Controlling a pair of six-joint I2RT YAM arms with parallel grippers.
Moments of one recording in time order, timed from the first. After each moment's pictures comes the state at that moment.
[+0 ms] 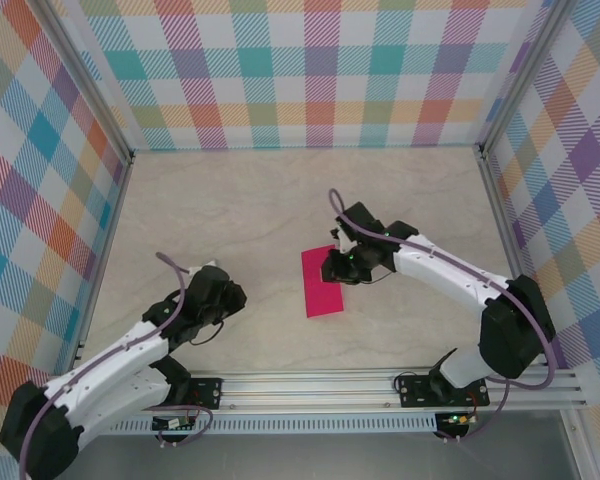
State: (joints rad) left arm -0.62 0.88 0.46 -0.42 -0.08 -0.98; right arm 0.67 1.47 1.06 -0.73 -0.39 0.65
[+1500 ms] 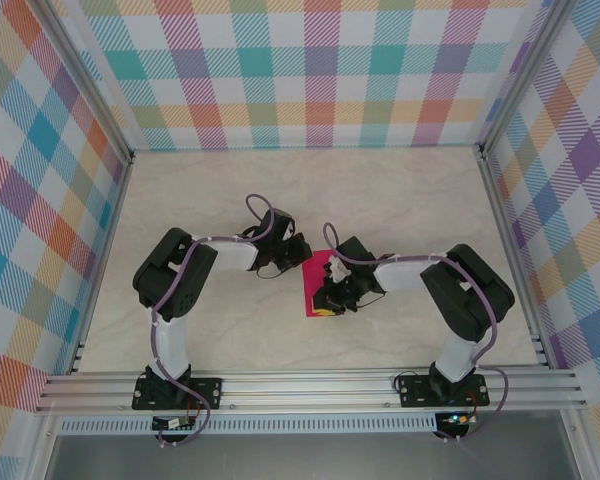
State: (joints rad) left arm -0.56 1.96 1.05 0.07 0.35 -0.96; right arm 0.67 1.73 0.77 -0.21 -0.71 0.78
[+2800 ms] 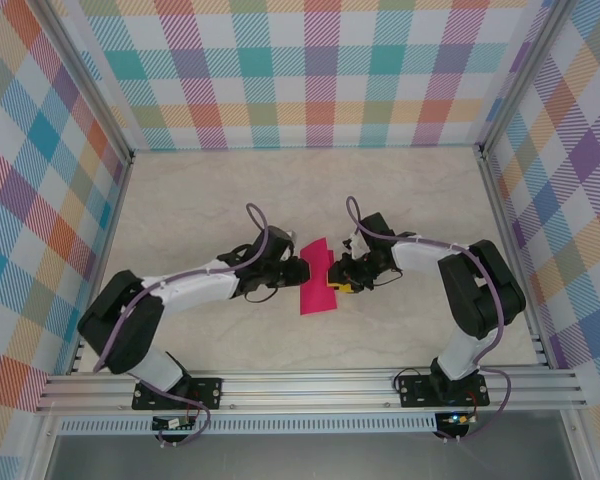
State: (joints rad) left arm -0.76 1.50 0.83 -0.16 0.12 -0.74; right arm 0.46 1.72 0.89 -0.40 -0.72 0.62
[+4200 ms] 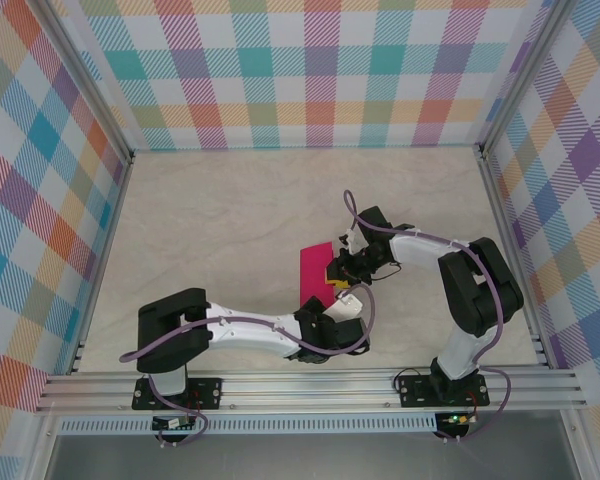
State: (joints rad) left arm -1.38 1.79 1.08 -0.49 -0.71 -0.45; right arm 0.46 1.74 0.97 -0.49 -0.76 0.58
